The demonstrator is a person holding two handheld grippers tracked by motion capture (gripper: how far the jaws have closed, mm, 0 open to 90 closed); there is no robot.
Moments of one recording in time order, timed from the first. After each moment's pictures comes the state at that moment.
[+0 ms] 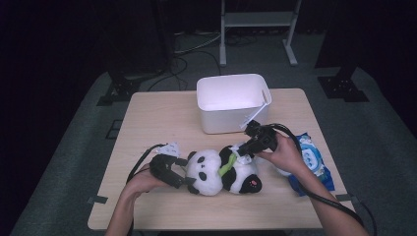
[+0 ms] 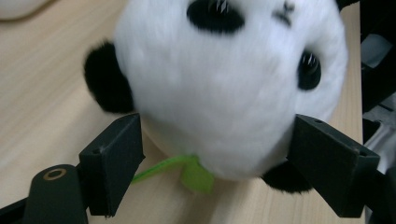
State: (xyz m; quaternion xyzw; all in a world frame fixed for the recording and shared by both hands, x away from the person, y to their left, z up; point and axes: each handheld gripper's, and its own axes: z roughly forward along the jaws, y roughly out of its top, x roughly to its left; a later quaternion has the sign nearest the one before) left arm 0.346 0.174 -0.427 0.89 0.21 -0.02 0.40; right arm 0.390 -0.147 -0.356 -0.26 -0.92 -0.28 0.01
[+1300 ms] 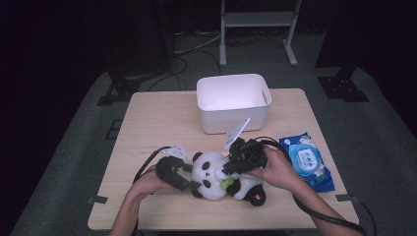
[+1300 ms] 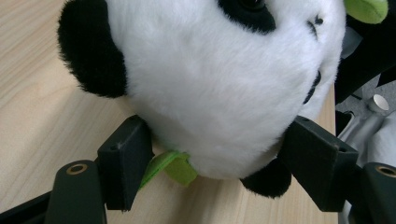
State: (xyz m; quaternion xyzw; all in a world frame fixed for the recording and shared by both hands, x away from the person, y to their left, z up) left arm 0.344 0.158 -0.429 0.90 0.19 -0.06 0.39; right arm 0.331 -0.102 -0.337 -0.15 -0.95 -0.28 0.02
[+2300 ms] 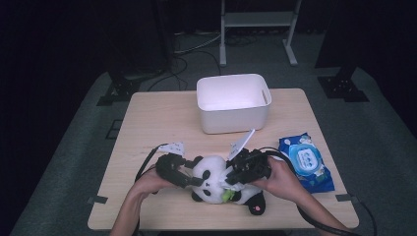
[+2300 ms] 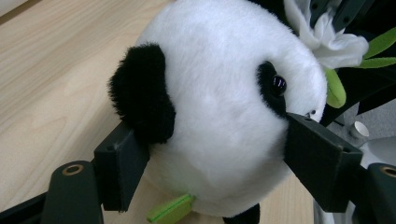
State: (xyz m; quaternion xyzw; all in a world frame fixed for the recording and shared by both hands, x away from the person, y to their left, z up) left arm 0.342 0.156 -0.418 0.87 0.20 -0.07 0.45; right arm 0.313 -0.111 -0.354 -0.15 -0.94 -0.29 0.04
